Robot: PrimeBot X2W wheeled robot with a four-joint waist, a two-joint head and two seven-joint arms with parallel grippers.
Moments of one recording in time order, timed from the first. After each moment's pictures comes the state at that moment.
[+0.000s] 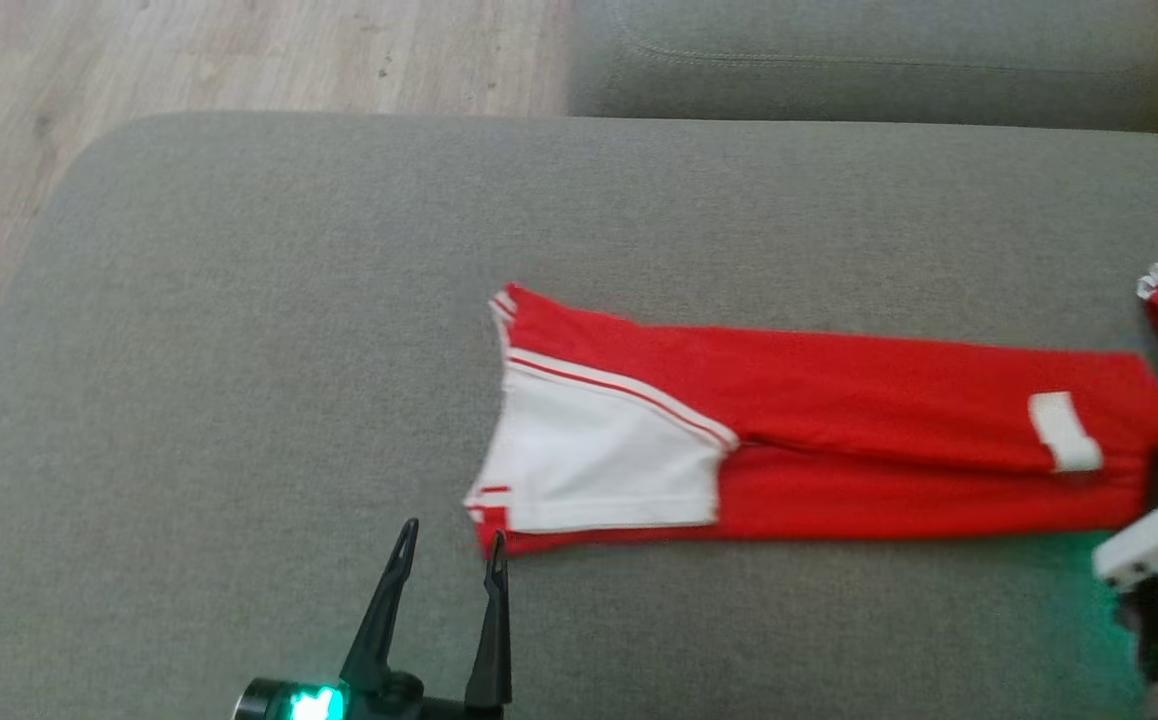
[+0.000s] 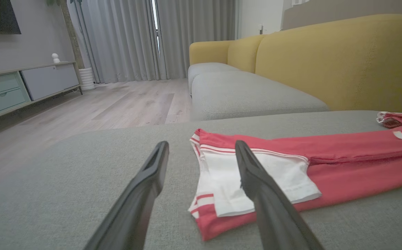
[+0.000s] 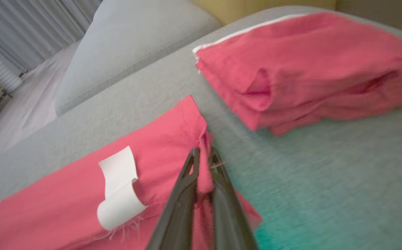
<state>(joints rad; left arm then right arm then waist) 0.12 0.14 -0.54 -0.01 -0.13 0.33 -0.25 -0.26 -0.10 -0.43 0.66 0.29 0.13 0.05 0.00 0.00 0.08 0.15</state>
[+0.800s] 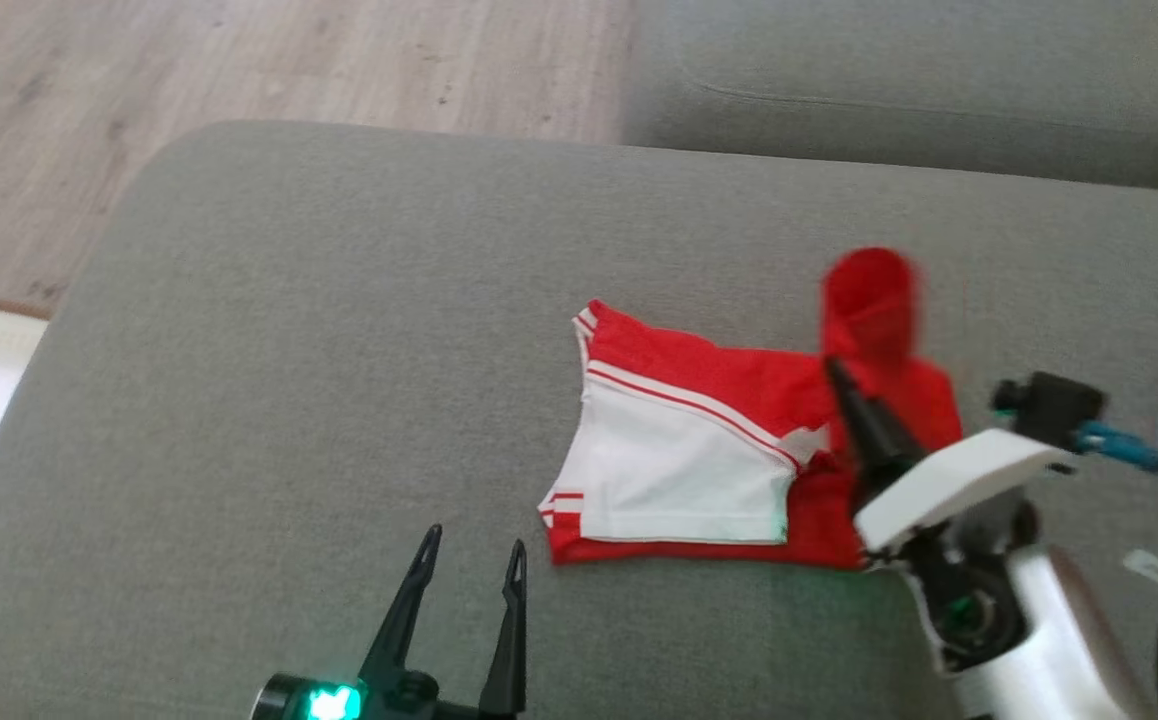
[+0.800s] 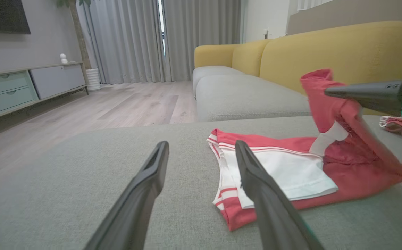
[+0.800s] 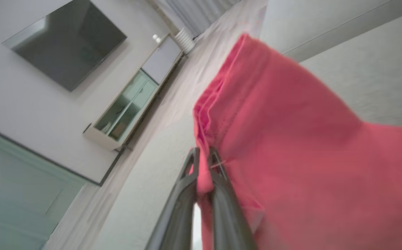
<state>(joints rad) 0.12 0.11 -0.52 0.04 -0.10 0.25 -0.25 -0.18 -0.05 0.15 0.24 0.77 0.13 0.24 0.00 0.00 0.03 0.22</state>
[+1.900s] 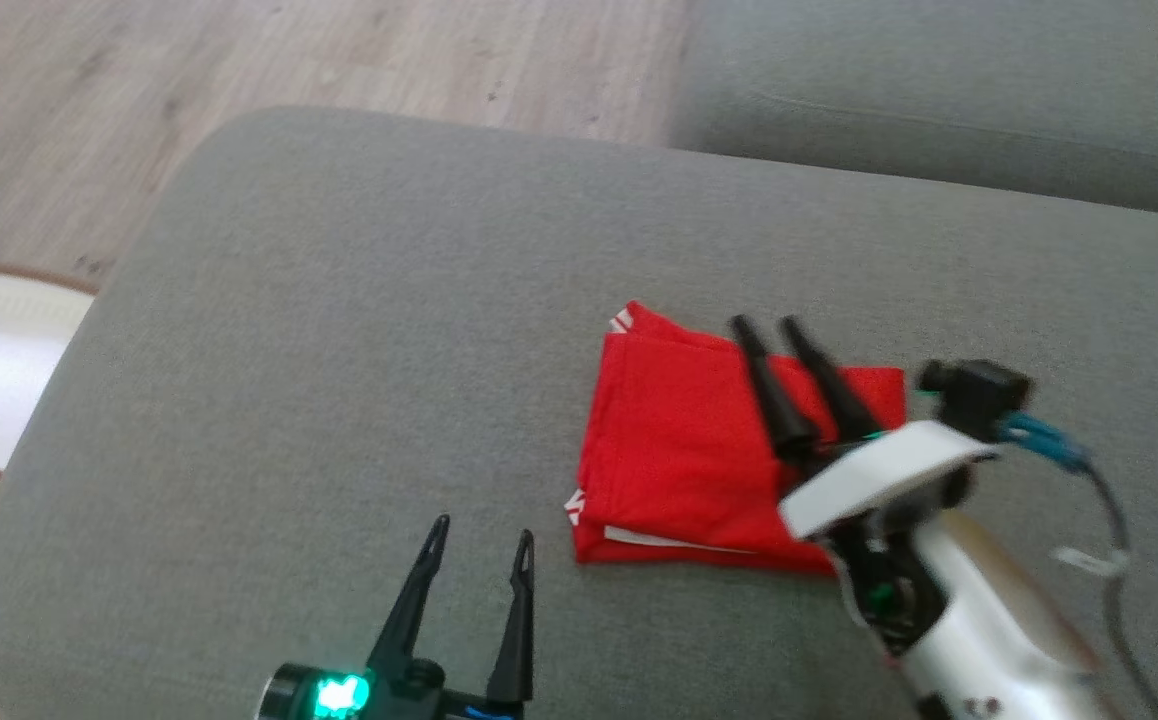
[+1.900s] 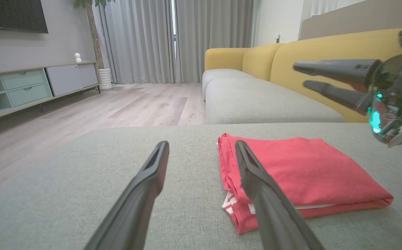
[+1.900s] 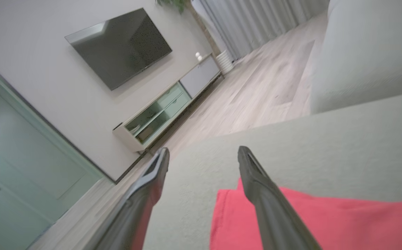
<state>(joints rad) 0.11 0.07 -0.51 0.06 -0.09 0.23 -0.25 -0.33 -0.09 0.48 0.41 0.85 0.13 -0.10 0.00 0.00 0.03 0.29</state>
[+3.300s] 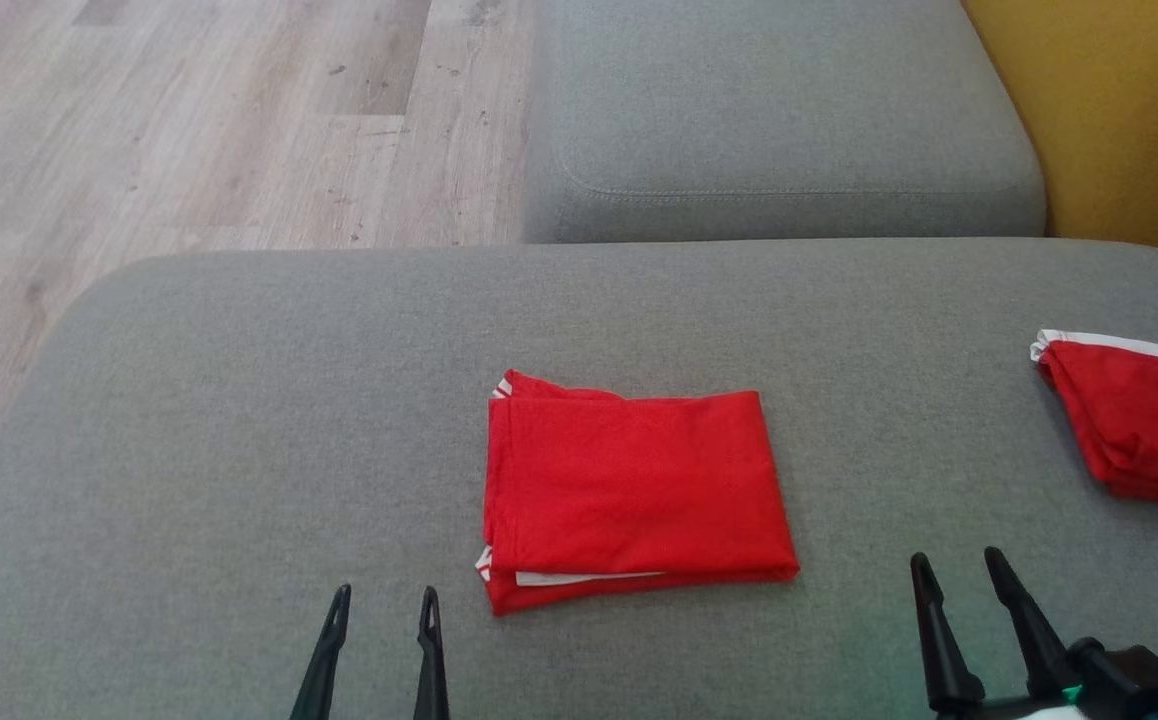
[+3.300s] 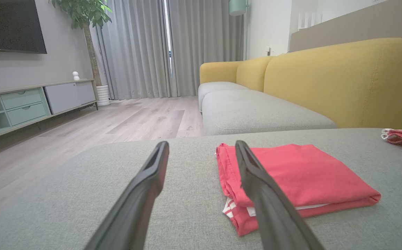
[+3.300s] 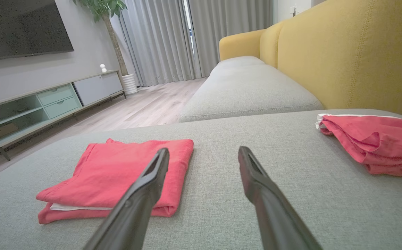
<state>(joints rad) 0.27 0.08 -0.35 0.00 -0.07 0.25 -0.25 0.24 -0.11 0.10 0.15 0.25 0.13 -0.25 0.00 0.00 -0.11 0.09</state>
